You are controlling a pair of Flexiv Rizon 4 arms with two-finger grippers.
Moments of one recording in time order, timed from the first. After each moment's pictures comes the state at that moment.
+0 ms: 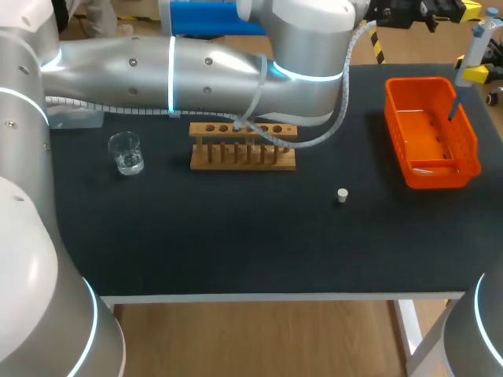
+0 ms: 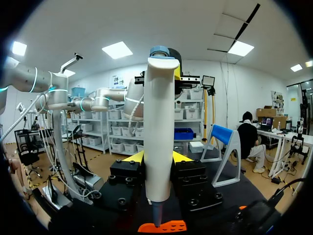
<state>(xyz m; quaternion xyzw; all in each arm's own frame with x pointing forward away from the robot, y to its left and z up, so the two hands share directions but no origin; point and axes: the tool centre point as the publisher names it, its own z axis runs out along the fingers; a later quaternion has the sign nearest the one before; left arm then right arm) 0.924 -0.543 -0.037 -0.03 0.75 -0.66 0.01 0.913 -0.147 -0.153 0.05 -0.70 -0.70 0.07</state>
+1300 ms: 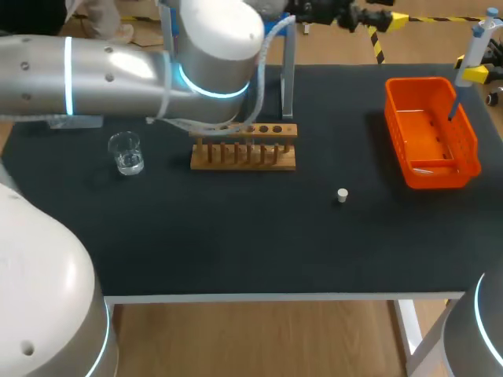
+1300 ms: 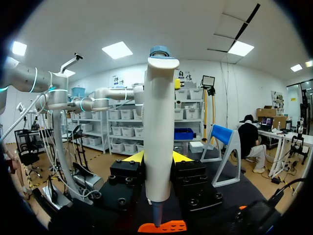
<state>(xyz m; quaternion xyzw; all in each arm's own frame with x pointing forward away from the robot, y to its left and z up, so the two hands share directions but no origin) 0.908 -0.407 -0.030 -0.01 0.79 -0.61 0.06 0.913 -0.147 -0.152 0.05 -0.70 -0.70 0.07</state>
